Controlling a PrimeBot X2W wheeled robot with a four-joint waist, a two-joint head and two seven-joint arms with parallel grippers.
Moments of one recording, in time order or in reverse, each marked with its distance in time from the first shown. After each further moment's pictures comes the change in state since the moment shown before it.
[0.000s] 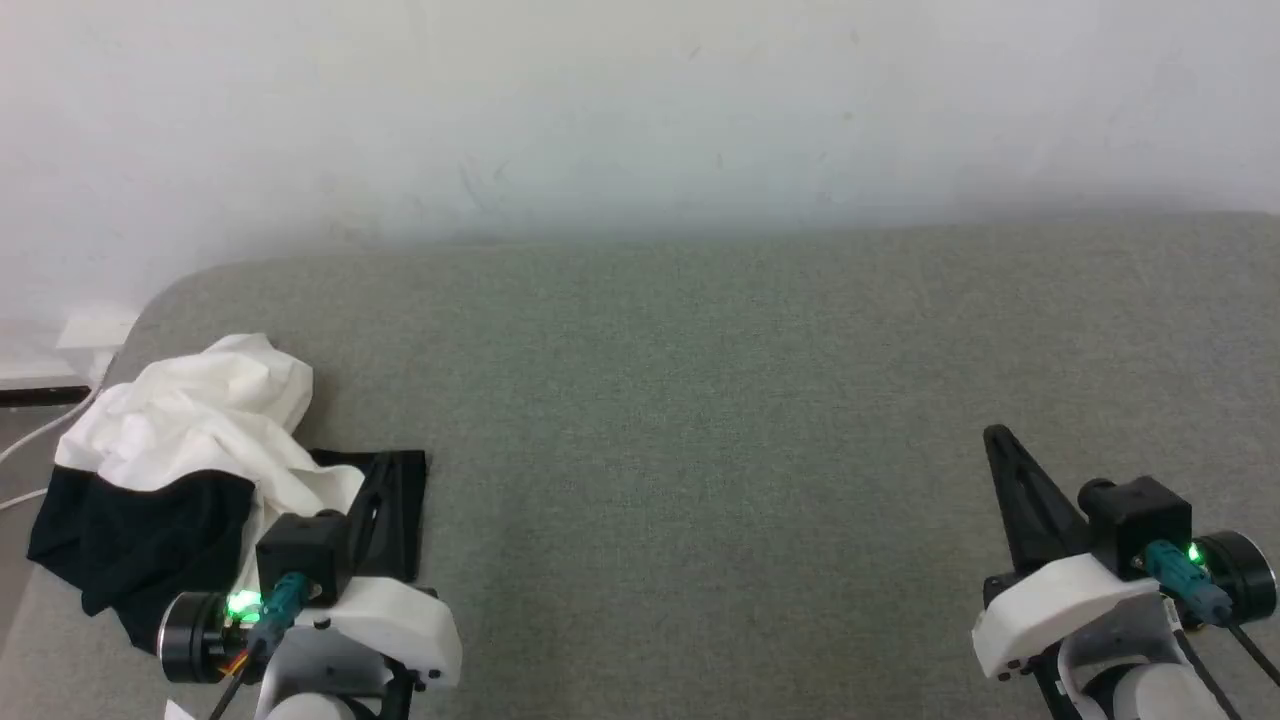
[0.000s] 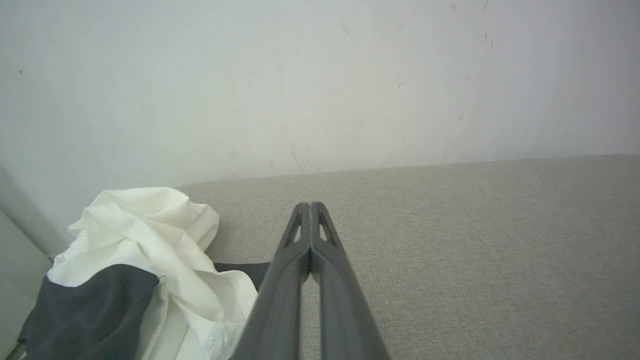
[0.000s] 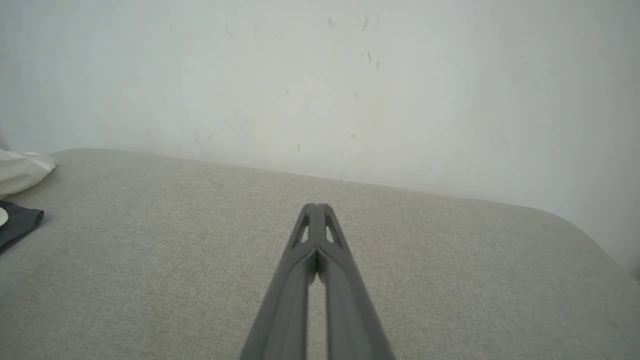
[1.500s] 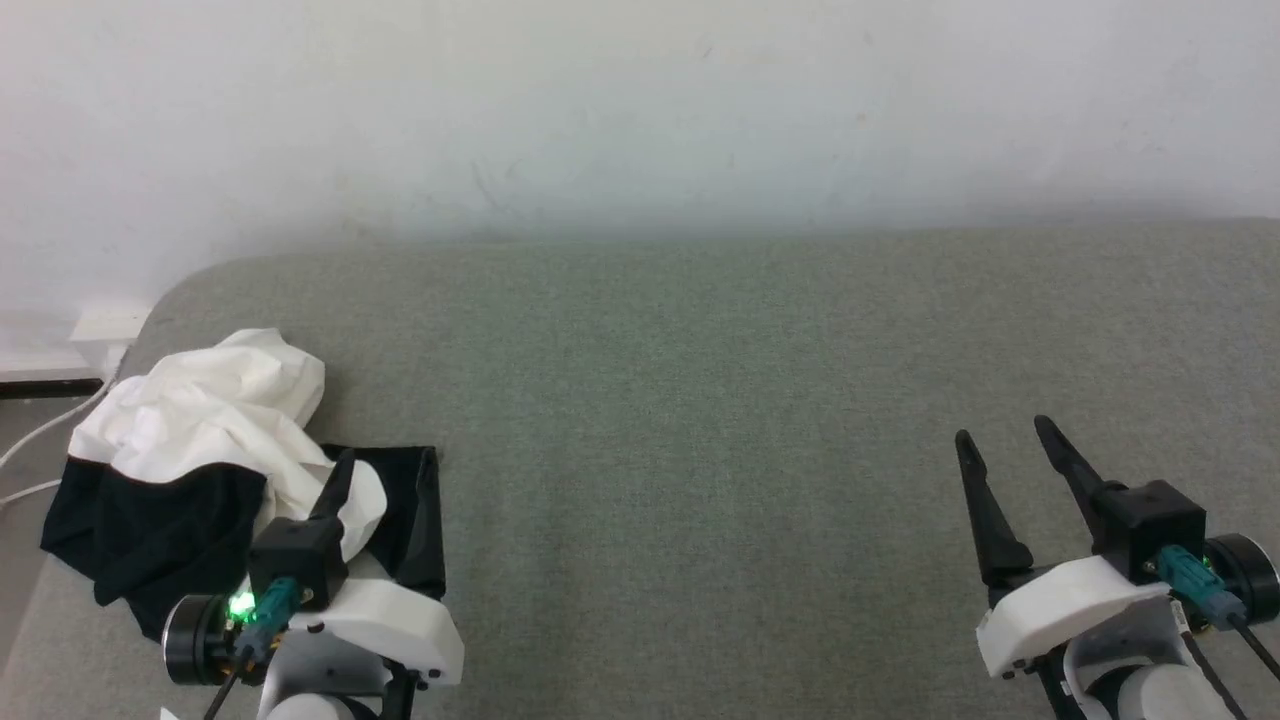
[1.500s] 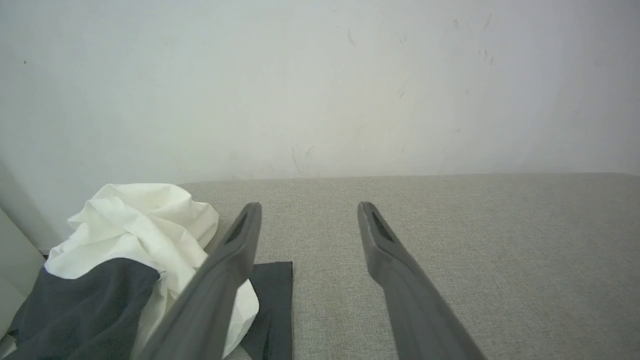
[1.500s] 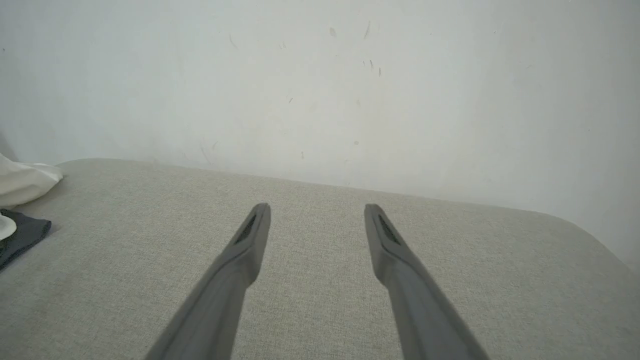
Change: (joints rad) left arm -0.001 0.000 -0.004 0.007 -0.048 -0.001 -0.027; right arm 0.001 -0.001 -0.007 0.007 0.020 0.000 -0.029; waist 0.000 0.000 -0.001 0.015
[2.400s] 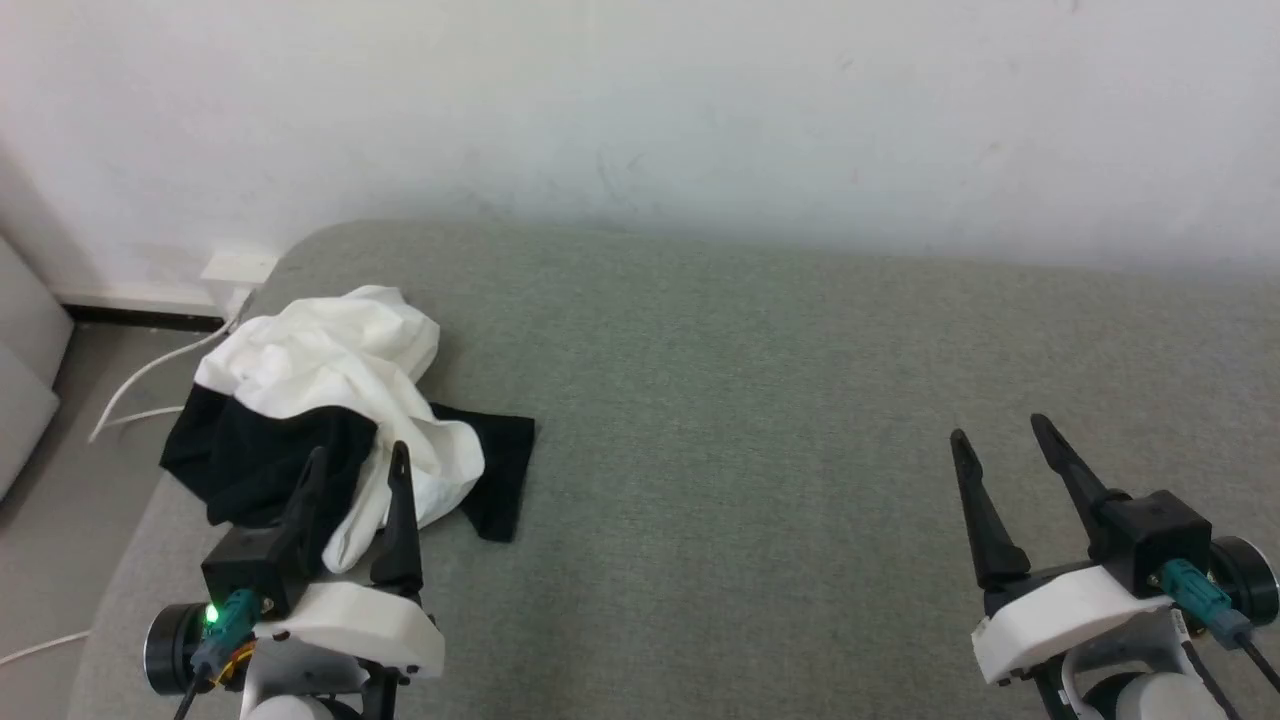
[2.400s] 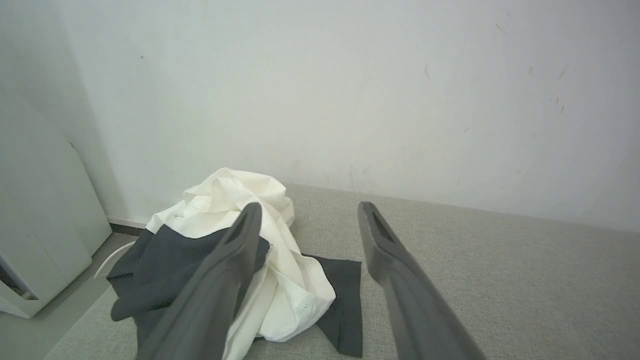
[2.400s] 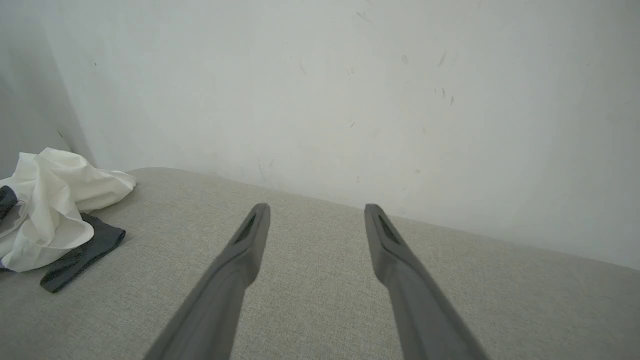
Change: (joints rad) left arm 0.001 0.000 0.033 0.006 -0.071 0.000 -0.056; right arm 0.020 0.000 0.013 -0.033 0.012 0.000 -0.027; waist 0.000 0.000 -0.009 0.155
